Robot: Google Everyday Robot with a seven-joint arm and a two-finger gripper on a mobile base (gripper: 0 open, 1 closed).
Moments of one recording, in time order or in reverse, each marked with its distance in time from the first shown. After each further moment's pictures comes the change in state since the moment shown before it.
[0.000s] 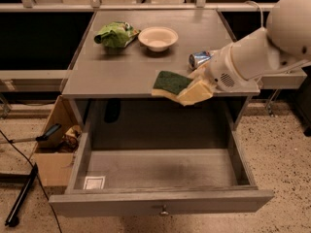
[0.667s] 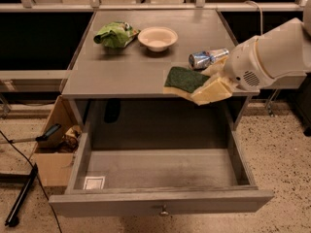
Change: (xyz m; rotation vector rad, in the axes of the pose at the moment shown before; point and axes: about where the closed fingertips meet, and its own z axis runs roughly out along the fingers) arm 0.005 0.011 -0.049 0.035 -0.008 -0.026
